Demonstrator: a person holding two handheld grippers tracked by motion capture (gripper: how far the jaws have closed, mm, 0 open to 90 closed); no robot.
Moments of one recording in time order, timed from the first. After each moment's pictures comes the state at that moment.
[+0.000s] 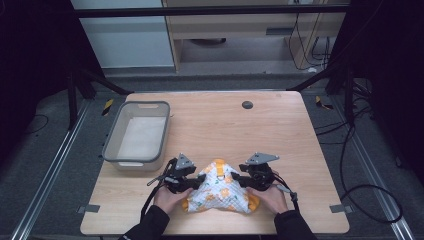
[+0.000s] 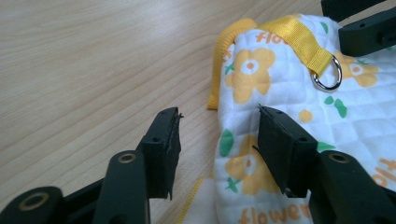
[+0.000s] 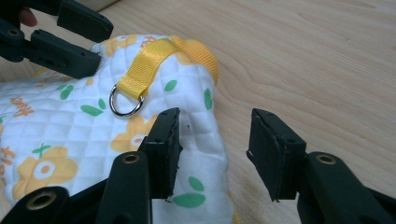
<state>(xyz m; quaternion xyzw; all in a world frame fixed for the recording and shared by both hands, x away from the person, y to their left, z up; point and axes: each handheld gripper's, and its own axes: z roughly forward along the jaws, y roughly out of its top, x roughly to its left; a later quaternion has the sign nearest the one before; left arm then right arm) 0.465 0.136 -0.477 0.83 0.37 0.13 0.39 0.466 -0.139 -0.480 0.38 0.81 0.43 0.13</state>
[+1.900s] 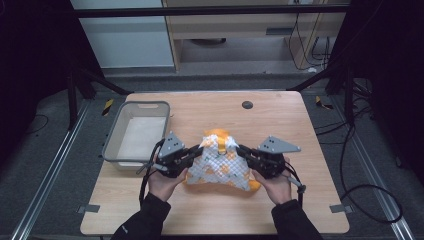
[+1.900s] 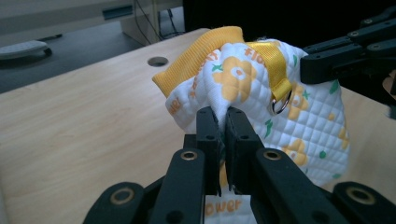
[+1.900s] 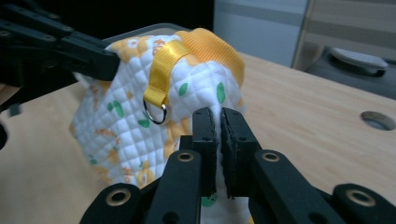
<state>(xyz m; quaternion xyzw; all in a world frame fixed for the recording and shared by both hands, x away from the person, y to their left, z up) 0.466 0.137 -0.373 0.77 0.33 0.20 0.51 0.457 -0.146 -0.388 0.34 0.75 0.53 0.21</state>
